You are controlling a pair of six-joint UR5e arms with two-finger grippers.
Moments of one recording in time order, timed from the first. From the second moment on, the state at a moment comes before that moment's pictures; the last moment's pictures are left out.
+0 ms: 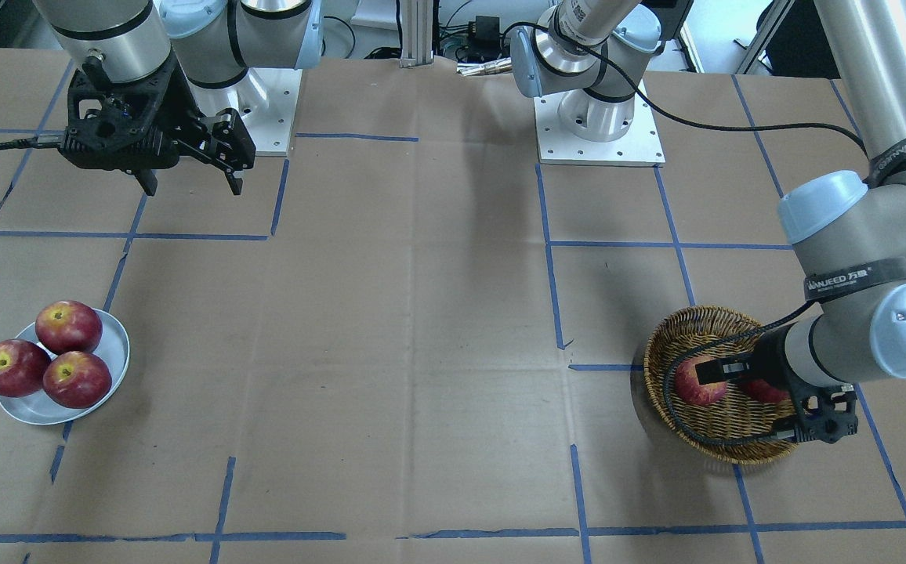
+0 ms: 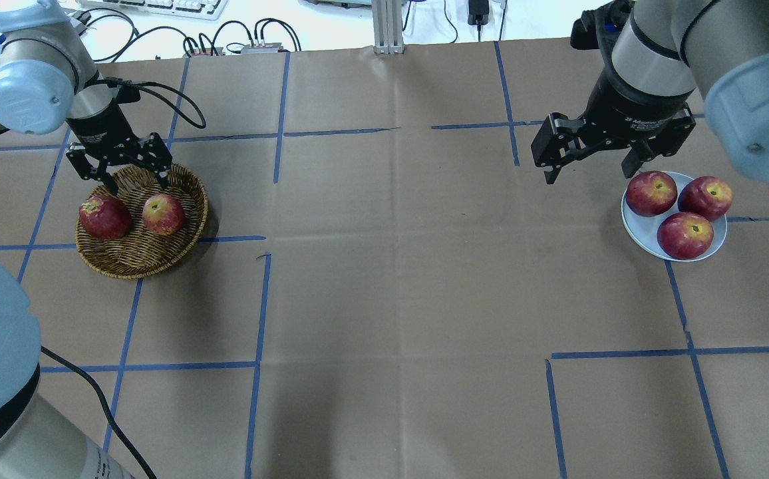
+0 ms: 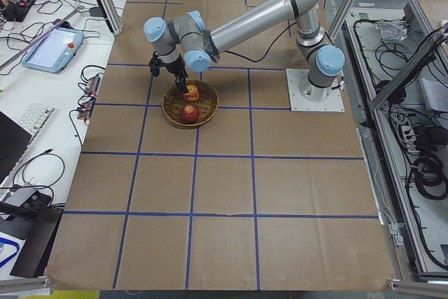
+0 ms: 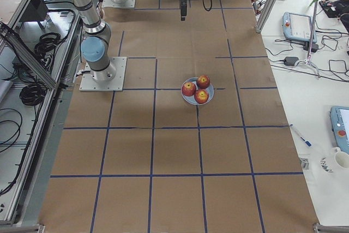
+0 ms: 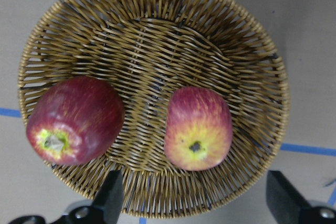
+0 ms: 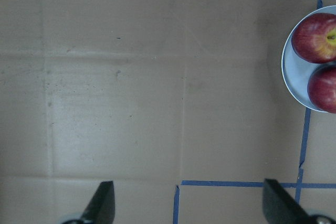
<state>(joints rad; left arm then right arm) -1.27 -2.07 -1.50 -1.38 1.65 0.16 1.58 -1.63 1.66 -1.62 -1.57 -0.03</state>
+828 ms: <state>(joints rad) -1.27 -2.15 -1.55 -1.32 1.66 0.16 1.58 -1.63 1.66 -1.62 -1.57 -0.03</state>
